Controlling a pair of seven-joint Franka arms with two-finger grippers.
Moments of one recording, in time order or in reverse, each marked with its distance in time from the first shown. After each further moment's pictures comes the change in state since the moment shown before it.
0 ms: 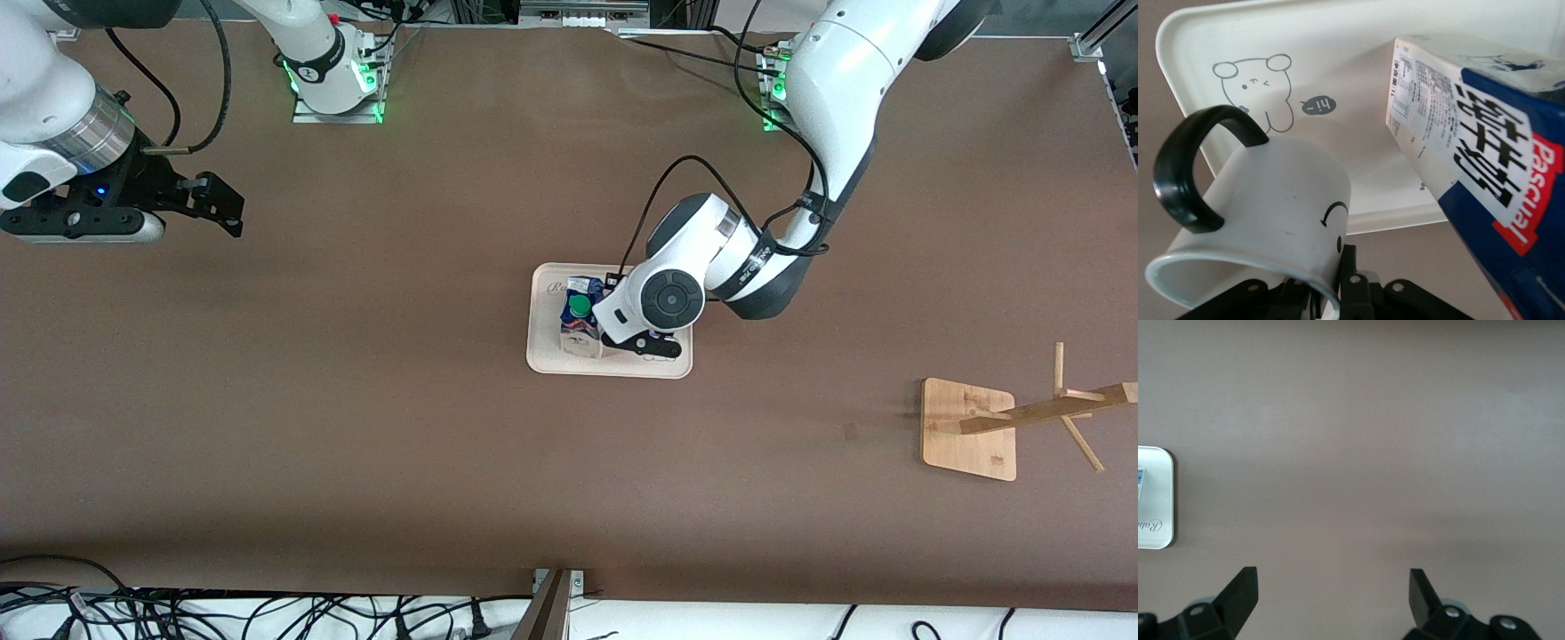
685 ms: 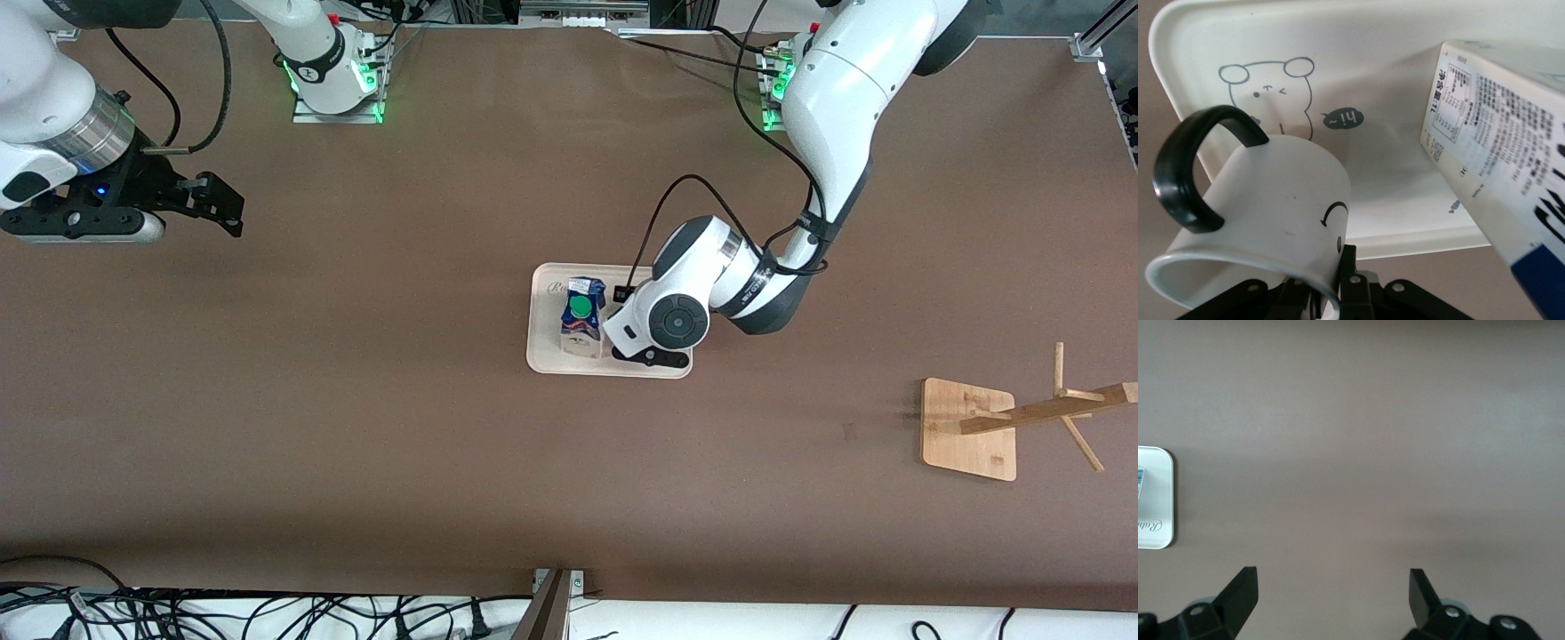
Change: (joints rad) left arm 0.008 0.060 0.016 0.002 0.000 0.018 0.000; right arm 0.000 0.000 0.000 0.000 0.000 0.000 0.000
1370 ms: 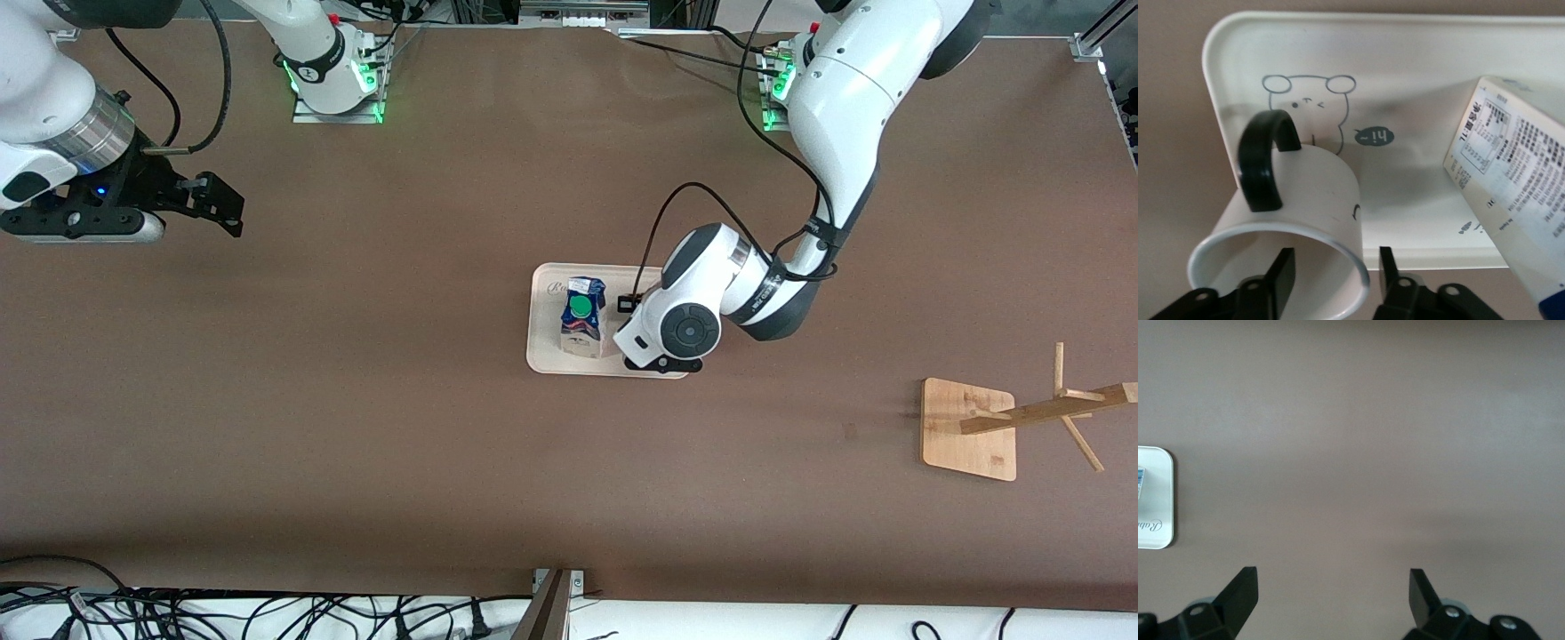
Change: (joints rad) left arm 0.031 0.002 0.001 0.011 0.000 -0.004 -0.079; right arm 0.000 0.000 0.000 0.000 0.000 0.000 0.000
